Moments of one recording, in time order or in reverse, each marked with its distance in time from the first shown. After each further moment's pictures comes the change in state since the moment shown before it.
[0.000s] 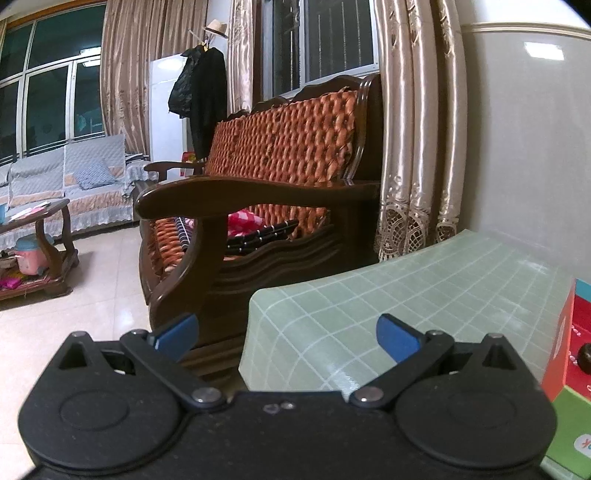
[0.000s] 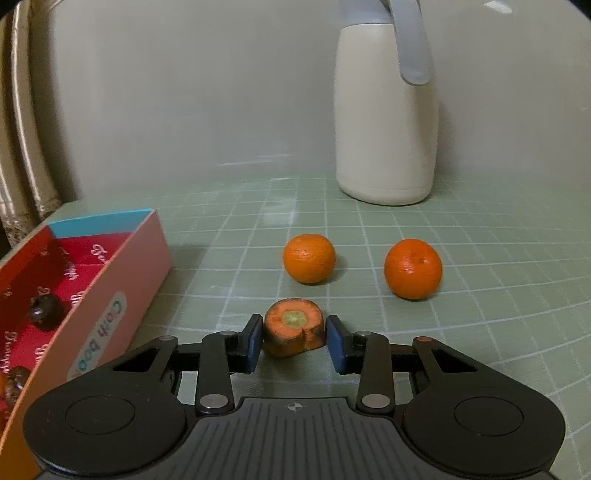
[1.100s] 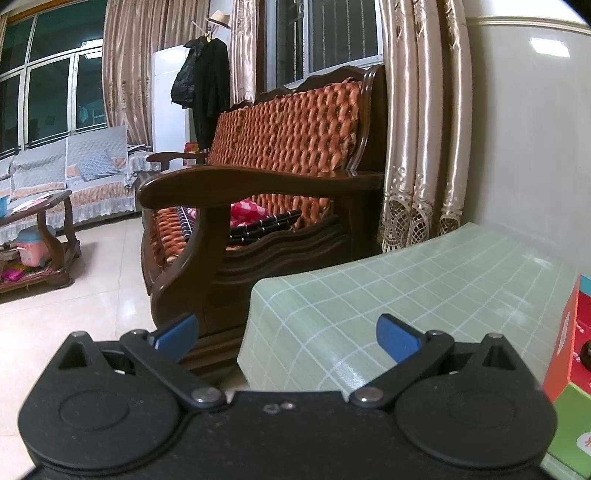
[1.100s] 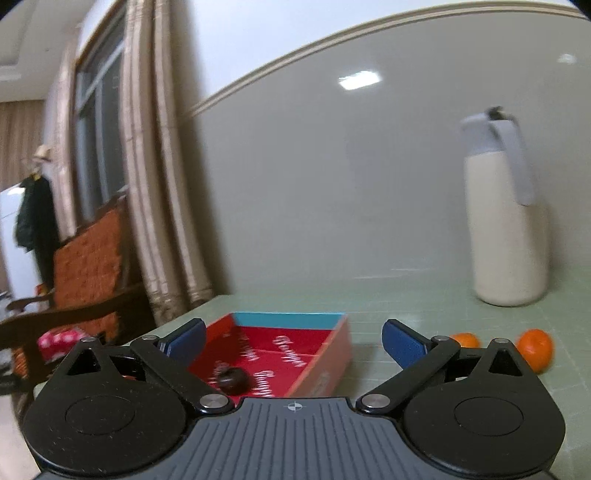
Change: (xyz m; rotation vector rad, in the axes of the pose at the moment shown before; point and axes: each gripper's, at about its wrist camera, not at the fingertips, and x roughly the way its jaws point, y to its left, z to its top) left arm 0.002 0.000 -0.002 -0.006 0.032 0.011; right arm -0.066 0.037 -0.014 -0.036 -0.373 0.424
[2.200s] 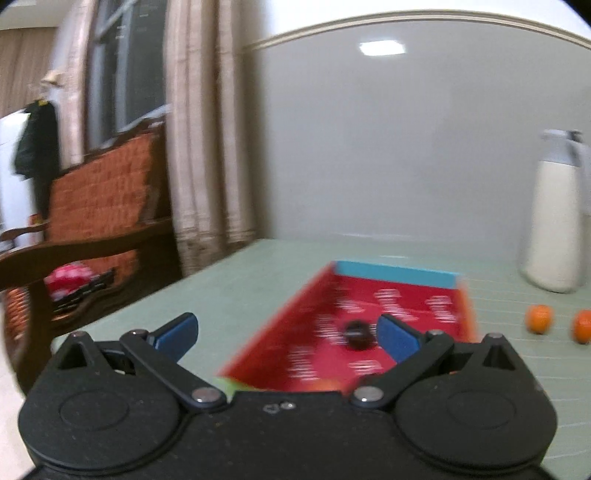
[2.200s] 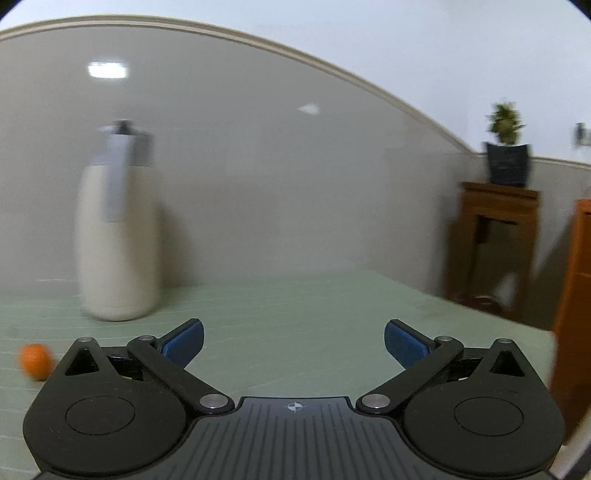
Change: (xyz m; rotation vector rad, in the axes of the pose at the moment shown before) left arm -0.089 -0.149 -0.029 0.284 -0.139 -0.520; right arm -0.086 -0.121 0.005 -0.090 -0.055 -1.132
